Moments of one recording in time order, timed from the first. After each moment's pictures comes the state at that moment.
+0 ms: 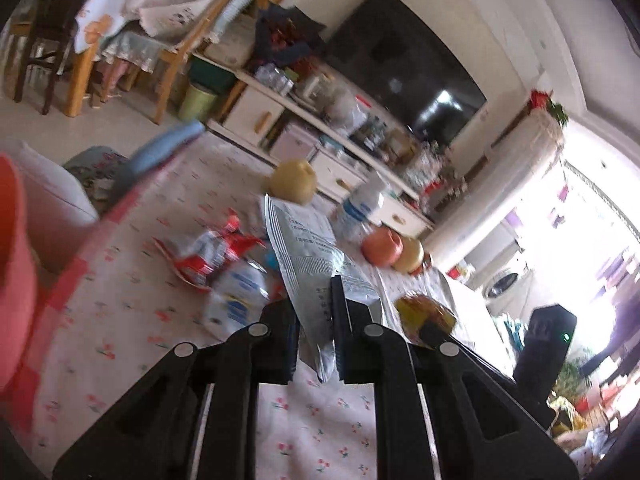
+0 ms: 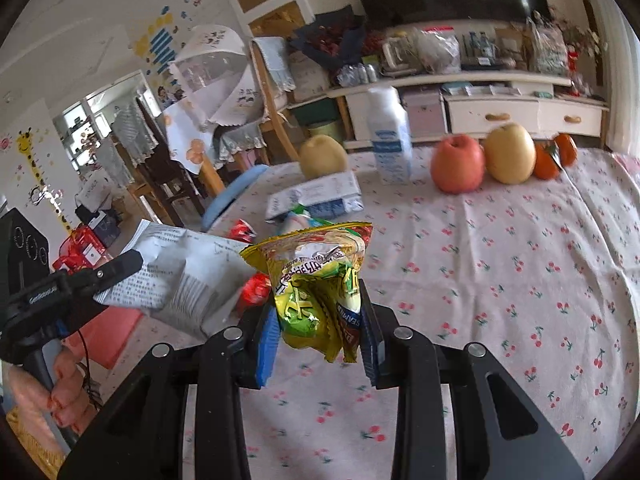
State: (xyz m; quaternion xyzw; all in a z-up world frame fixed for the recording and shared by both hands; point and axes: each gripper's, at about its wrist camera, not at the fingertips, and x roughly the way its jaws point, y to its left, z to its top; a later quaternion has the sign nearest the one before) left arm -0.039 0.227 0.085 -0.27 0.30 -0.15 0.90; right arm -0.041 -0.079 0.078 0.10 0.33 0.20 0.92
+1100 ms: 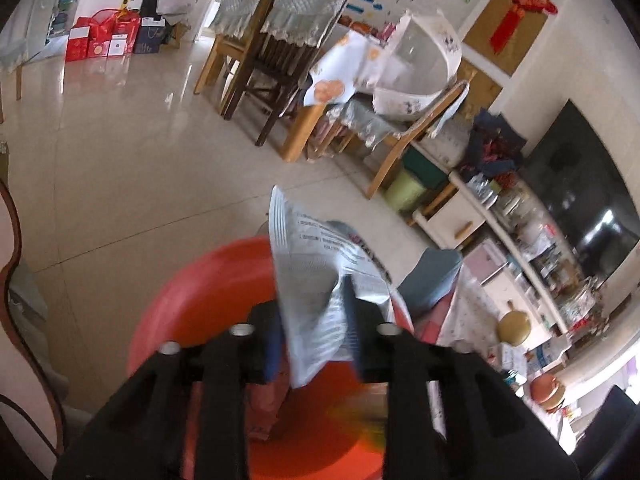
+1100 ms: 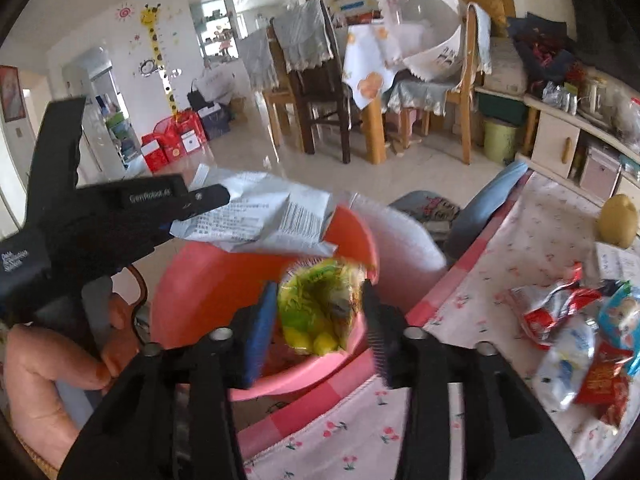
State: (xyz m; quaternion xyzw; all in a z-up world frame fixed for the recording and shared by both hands) left arm -0.093 0.456 0.087 -0.32 0.27 0.22 0.88; right arm -0.068 0.269 0.077 -0.05 0.34 0.41 0.84
